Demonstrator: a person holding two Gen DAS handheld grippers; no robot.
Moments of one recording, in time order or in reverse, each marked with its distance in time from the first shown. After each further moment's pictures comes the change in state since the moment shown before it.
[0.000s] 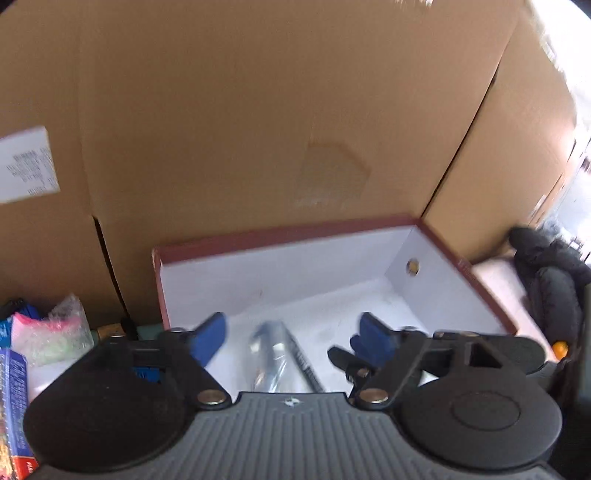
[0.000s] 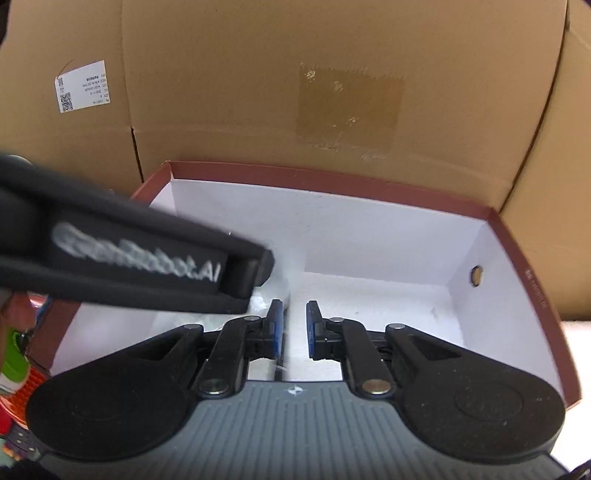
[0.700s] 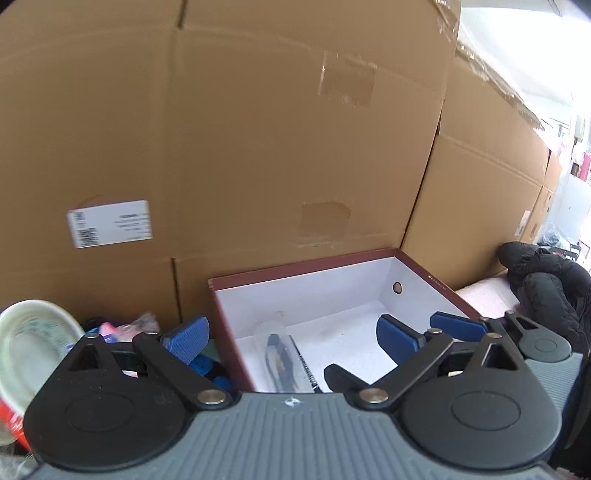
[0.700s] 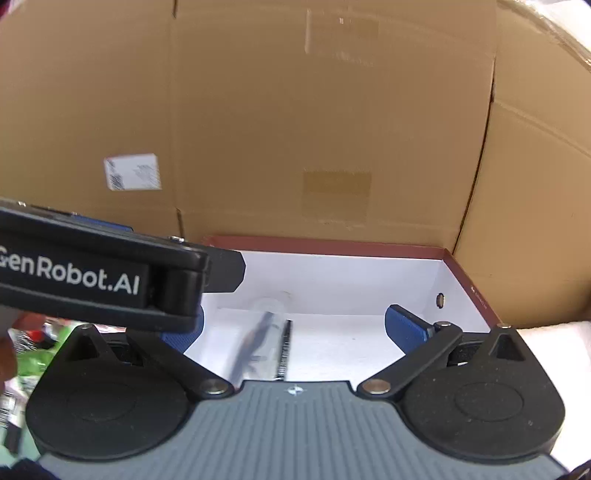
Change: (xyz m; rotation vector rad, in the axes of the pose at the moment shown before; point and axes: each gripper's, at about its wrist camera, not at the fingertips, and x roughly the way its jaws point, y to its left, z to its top) left arm -0.101 -0.017 -0.033 0.086 -0.182 0.082; right arm -0.092 0.037 -0.024 0.083 -0.240 -0.017
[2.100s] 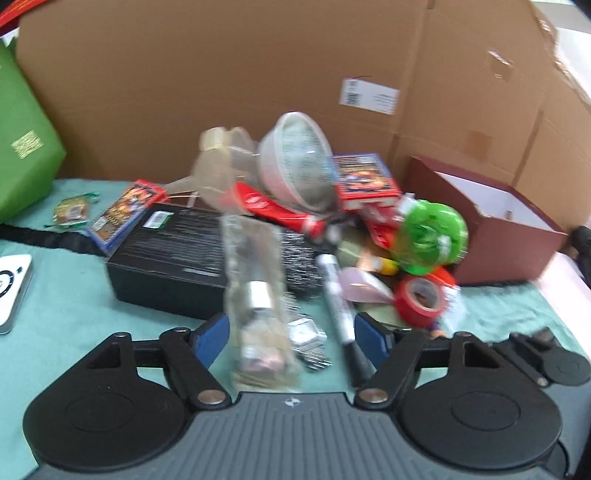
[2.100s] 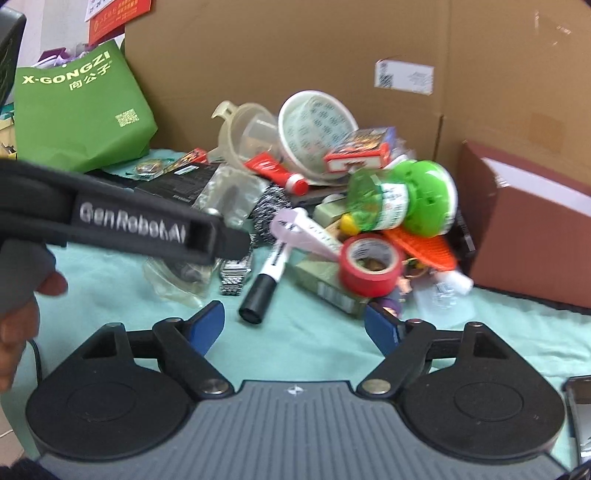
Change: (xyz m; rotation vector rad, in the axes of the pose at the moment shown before) left arm -0.132 0.145 -0.170 -0.205 0.084 0.264; right arm -0.076 0.187 -0.117 -0.150 0.109 0.310
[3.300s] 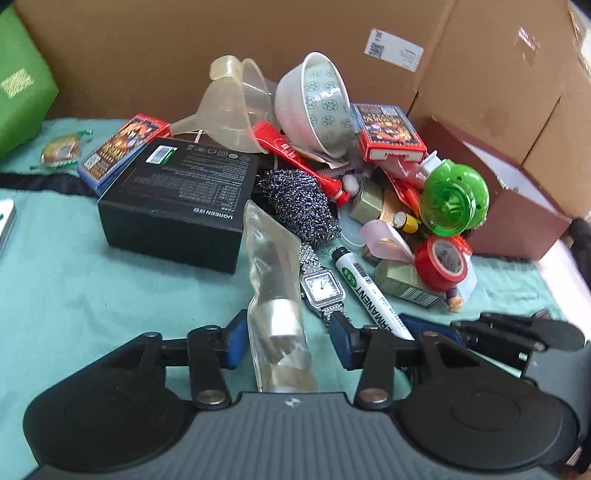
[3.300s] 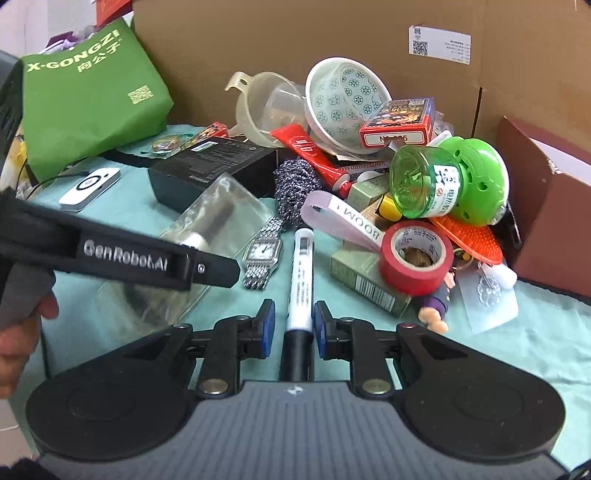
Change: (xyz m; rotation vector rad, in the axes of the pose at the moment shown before) left arm 0.022 0.021 -0.005 -0.037 0.164 -0.047; right arm 0.030 0.001 0.013 0.004 0.101 0.083
